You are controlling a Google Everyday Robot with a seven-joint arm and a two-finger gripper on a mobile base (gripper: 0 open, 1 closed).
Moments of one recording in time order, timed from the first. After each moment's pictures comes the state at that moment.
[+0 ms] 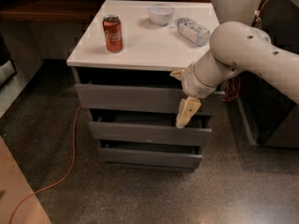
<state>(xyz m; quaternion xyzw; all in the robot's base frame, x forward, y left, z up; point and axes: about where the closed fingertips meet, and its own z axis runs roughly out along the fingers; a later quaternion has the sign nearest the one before) 0.589 -0.106 0.788 -0.71 0.66 0.04 0.26</state>
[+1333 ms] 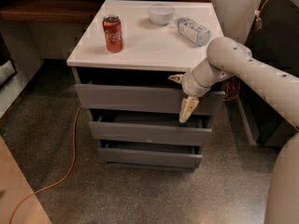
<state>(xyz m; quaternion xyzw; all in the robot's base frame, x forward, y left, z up) 0.677 -0.127 0.705 -0.76 0.59 0.06 0.27</state>
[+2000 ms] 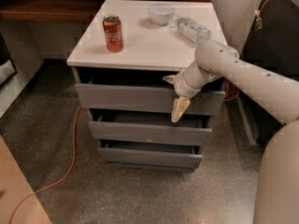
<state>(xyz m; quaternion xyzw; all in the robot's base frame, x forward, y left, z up) 0.691 -0.105 0.690 -0.75 0.61 0.05 0.27</state>
